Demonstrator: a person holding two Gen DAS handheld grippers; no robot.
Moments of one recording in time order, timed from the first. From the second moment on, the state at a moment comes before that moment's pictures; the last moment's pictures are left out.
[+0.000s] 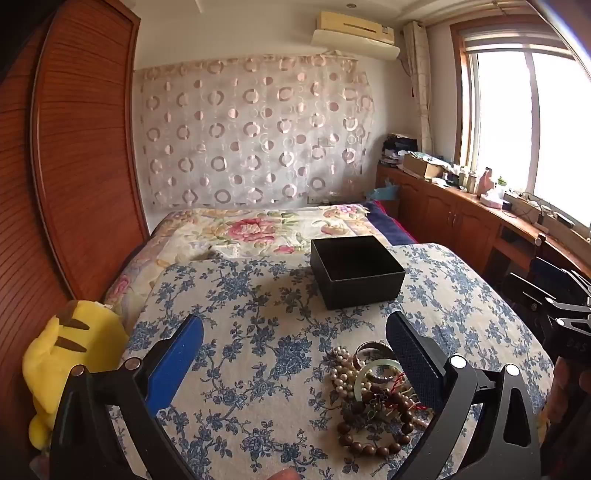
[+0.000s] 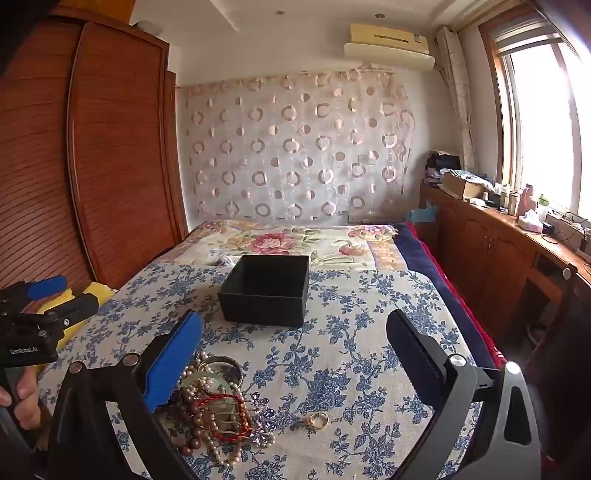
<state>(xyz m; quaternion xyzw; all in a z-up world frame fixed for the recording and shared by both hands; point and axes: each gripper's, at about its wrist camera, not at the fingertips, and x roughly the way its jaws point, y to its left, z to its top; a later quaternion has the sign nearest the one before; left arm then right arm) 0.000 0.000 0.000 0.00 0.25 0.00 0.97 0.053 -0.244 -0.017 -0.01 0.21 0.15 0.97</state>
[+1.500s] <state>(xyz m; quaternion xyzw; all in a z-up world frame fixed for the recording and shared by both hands) -0.002 -0.009 0.006 0.00 0.25 0.00 0.97 0.053 -0.241 -0.012 -0.01 0.20 0.15 0.97</state>
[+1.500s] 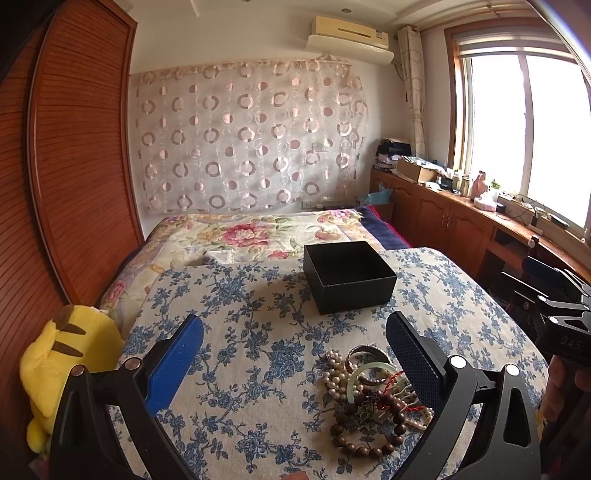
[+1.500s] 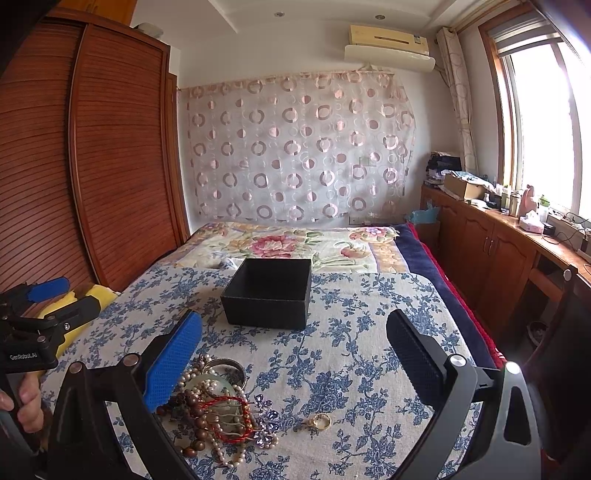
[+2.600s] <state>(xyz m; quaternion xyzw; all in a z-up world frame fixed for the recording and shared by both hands) -0.005 -0.018 0.018 0.00 0.24 -0.01 0.97 0.048 -0.243 -0.007 0.00 0.20 0.15 0.97</state>
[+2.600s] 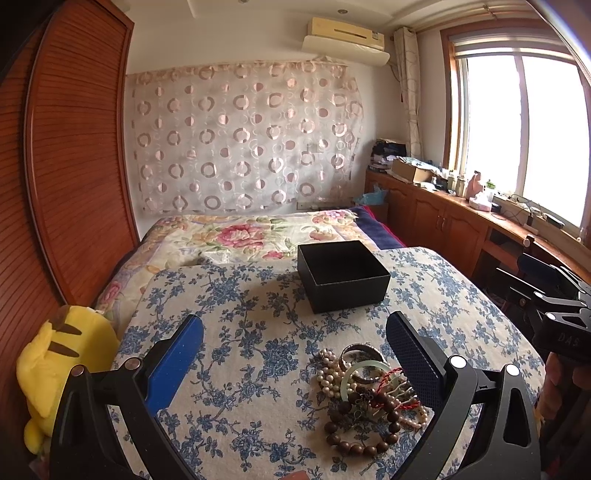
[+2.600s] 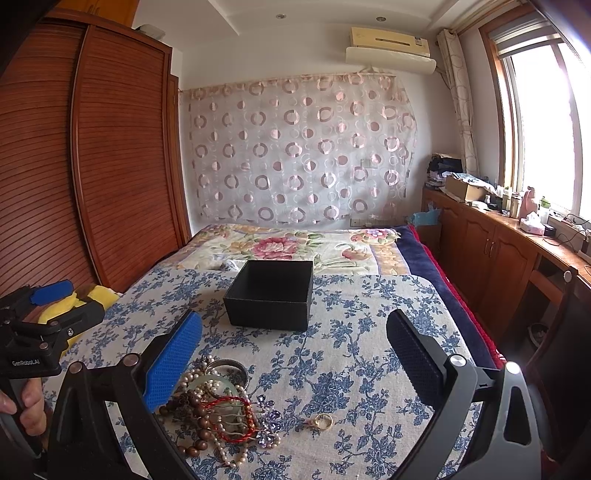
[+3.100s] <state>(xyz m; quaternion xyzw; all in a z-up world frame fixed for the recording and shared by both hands) -0.001 -0.016 0.005 0.00 0.26 -0.02 0.97 0.048 -0.242 -0.008 0.00 0.20 0.16 0.97</state>
